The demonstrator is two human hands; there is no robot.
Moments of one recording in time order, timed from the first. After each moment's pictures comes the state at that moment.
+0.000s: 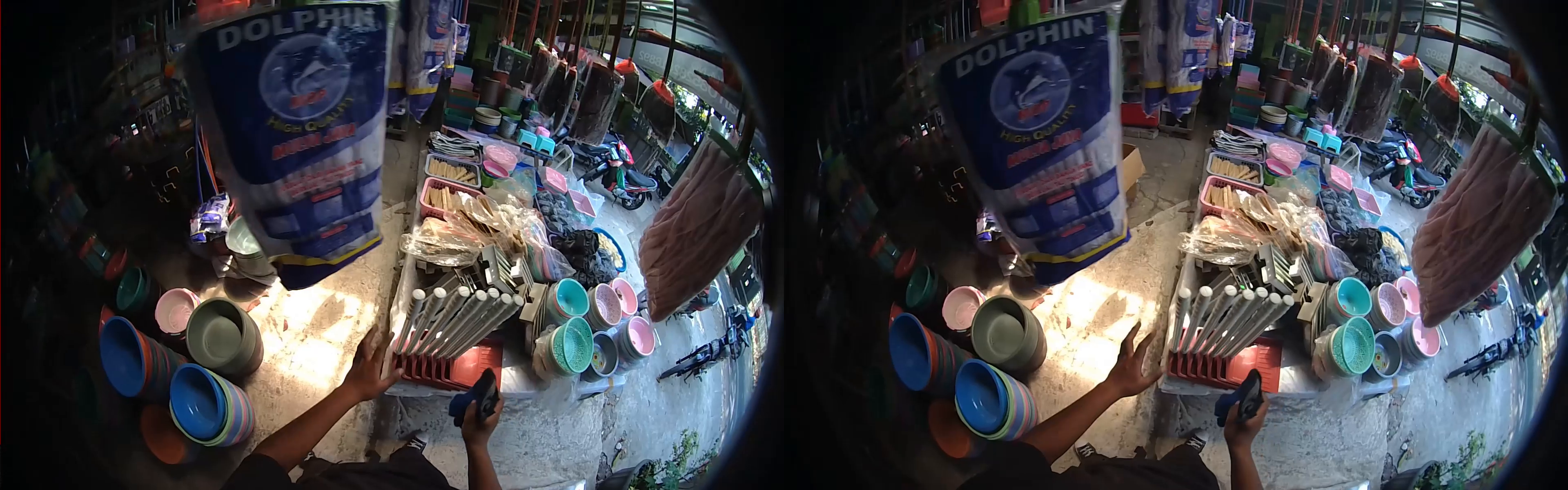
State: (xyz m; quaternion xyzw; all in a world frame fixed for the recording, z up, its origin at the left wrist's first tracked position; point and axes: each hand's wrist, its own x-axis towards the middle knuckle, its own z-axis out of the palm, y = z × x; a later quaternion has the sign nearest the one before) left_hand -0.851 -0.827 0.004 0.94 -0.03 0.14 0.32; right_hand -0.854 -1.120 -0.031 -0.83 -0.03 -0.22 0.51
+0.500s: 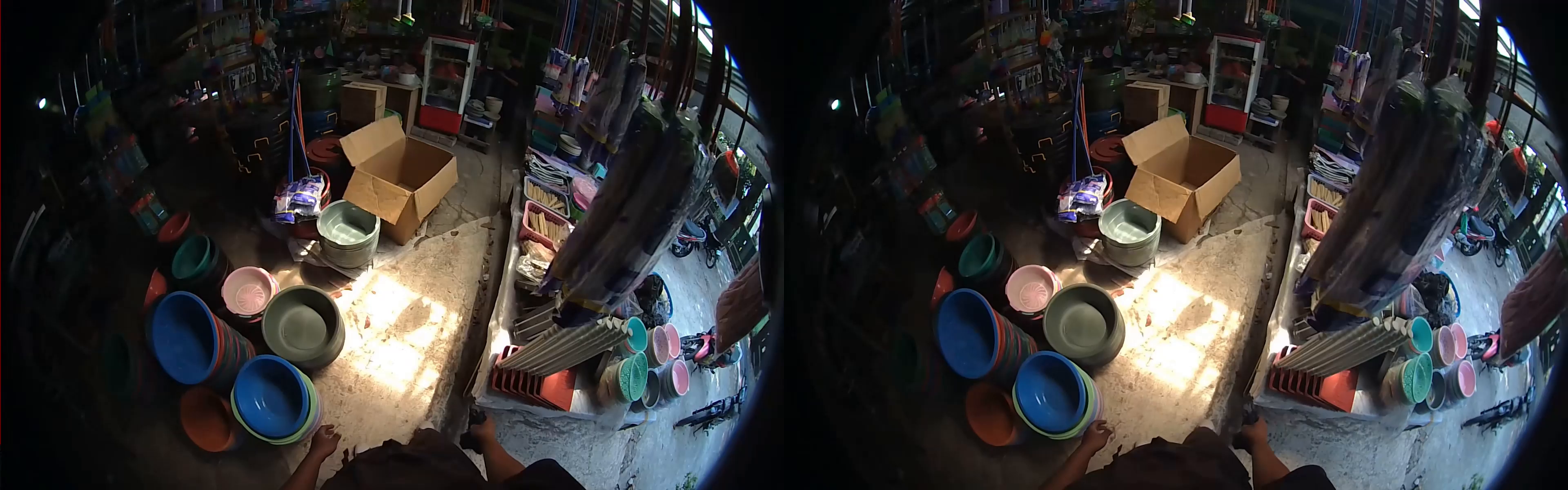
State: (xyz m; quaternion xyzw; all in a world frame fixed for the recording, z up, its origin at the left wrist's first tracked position) left_hand -1.242 -0.537 -0.210 0.69 0.51 -0.07 0.51; right_hand -0.930 -0.900 -0.230 -0.92 0.05 0.21 0.32
